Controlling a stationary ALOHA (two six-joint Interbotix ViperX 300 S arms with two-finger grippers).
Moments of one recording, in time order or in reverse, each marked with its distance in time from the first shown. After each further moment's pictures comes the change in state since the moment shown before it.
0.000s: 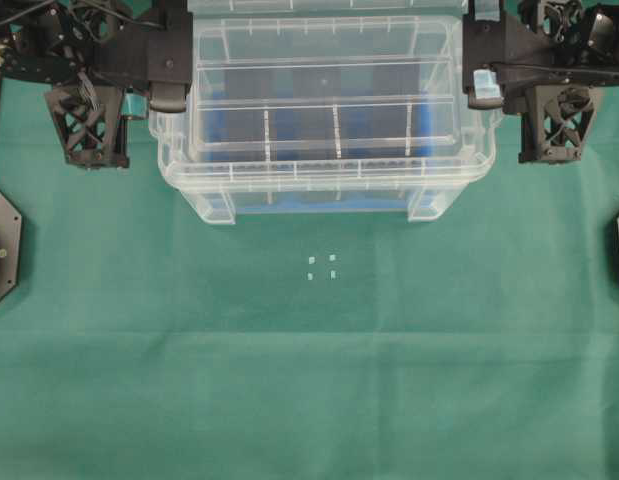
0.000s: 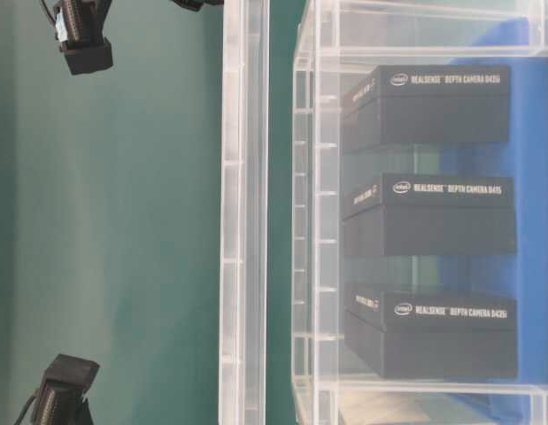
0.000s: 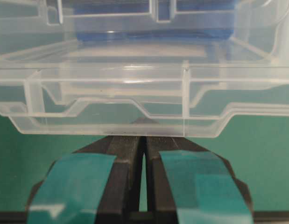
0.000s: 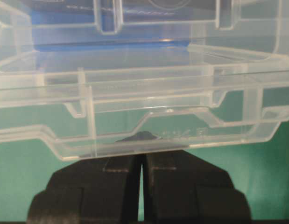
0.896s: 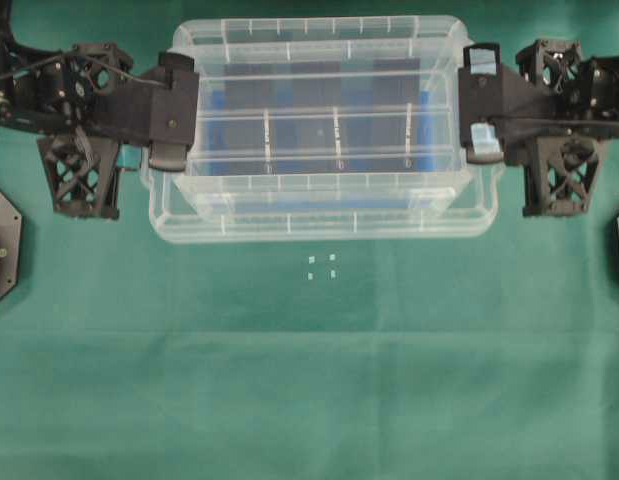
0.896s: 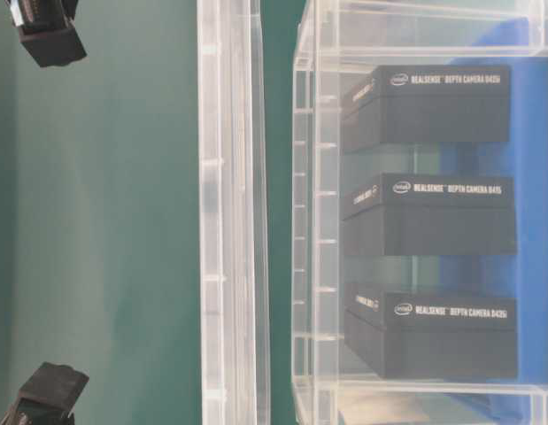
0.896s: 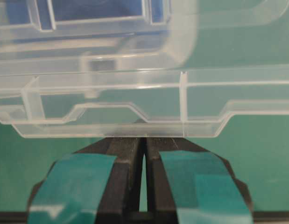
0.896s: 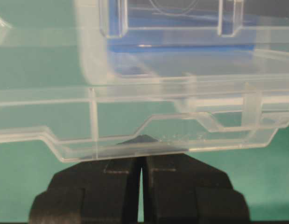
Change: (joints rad) left arm -0.170 -0.018 0.002 0.000 0.078 -0.127; right arm 0.206 -0.025 -0.015 -0.003 0.084 0.202
